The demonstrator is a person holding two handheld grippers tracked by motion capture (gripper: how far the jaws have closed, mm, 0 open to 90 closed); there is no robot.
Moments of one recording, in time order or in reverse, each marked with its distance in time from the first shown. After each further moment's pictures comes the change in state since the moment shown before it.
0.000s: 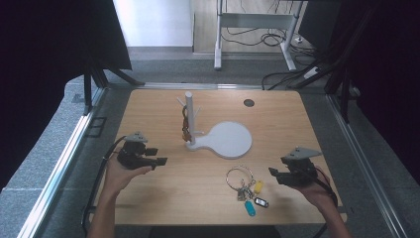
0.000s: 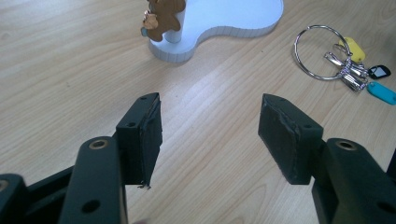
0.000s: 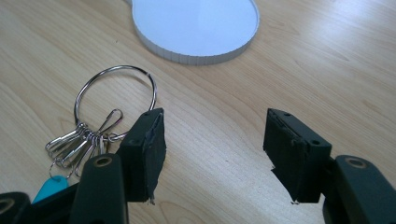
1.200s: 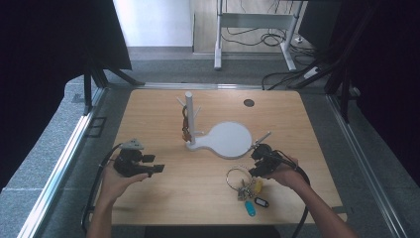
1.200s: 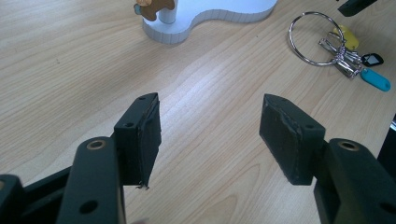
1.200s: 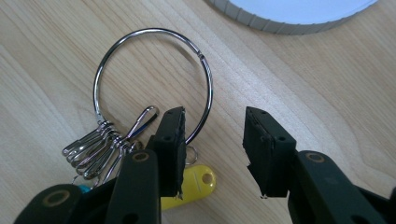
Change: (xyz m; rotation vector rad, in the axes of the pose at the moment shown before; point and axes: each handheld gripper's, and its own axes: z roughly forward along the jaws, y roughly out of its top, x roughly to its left) left arm -0.003 -0.020 -0.004 0.002 -0.016 -0.010; right arm 0.028 0.052 0.081 0.427 0.148 -0.090
